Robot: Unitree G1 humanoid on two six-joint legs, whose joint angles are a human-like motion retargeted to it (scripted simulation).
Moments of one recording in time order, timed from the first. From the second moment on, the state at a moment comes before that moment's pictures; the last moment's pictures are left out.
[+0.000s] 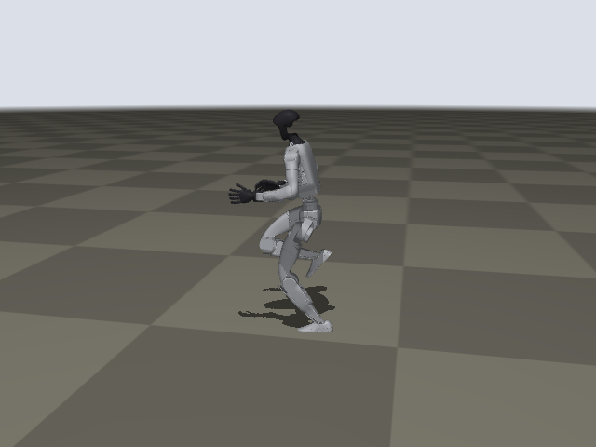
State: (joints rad) left arm -0.13 0.61 -0.31 -0.14 -0.35 -0.13 0.63; right arm 0.04 -0.54 0.33 -0.05 -0.04 -0.07 -0.57; waist 0.07 0.03 0.25; left_leg -0.30 0.13 0.13 0.91 -0.53 0.12; right_leg -1.03 0.29 -0.11 2.35 -0.54 0.03
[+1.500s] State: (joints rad) left arm -0.58 0.35 -0.33 -0.40 -0.49 -0.24 0.73; right arm 0.84 -0.80 -0.19 -0.08 0.06 0.07 0.08; waist -0.45 0.04 0.07; left_leg -0.07 0.07 0.24 1.08 -0.08 0.03; right_leg -0.36 -0.07 0.25 0.18 0.36 0.26
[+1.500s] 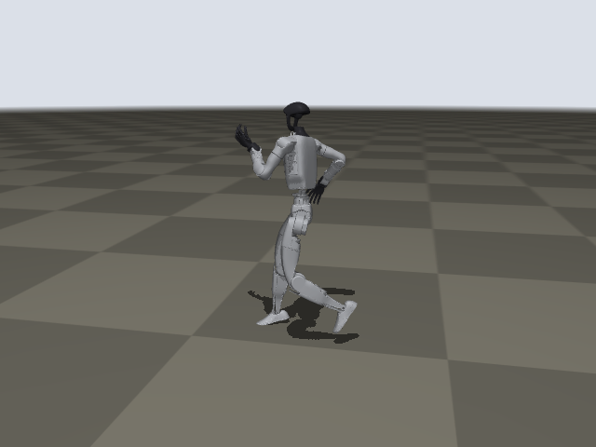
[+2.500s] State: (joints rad) left arm -0.50 0.36 -0.55 -0.27 -0.35 -0.20 0.73; right arm 0.99 -0.82 -0.07 -0.38 0.34 -0.06 0.01; waist -0.24 0.08 -0.11; left_leg -0.01 0.15 0.14 0.39 0.28 -0.08; right_leg -0.75 0.13 0.24 0.69 0.09 0.14
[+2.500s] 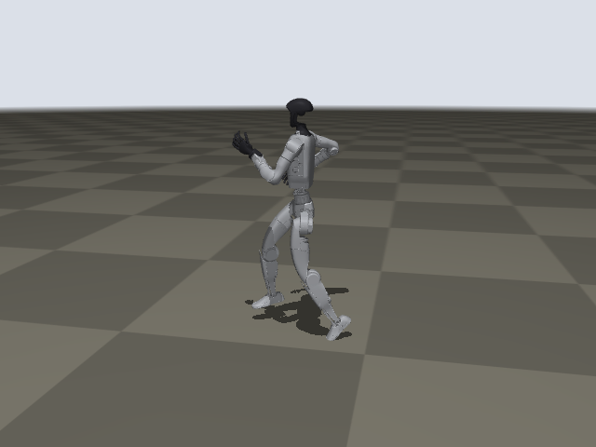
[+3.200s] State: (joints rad) left arm 0.53 0.65 0.08 -0.47 -0.15 -0.15 0.45; right arm -0.35 -0.32 0.51 -0.21 0.01 -0.08 -0.21; waist 0.12 0.10 0.07; left_leg -0.16 0.07 0.83 0.08 0.04 -0.11; right_leg -0.27 0.00 -0.29 1.31 -0.13 0.00
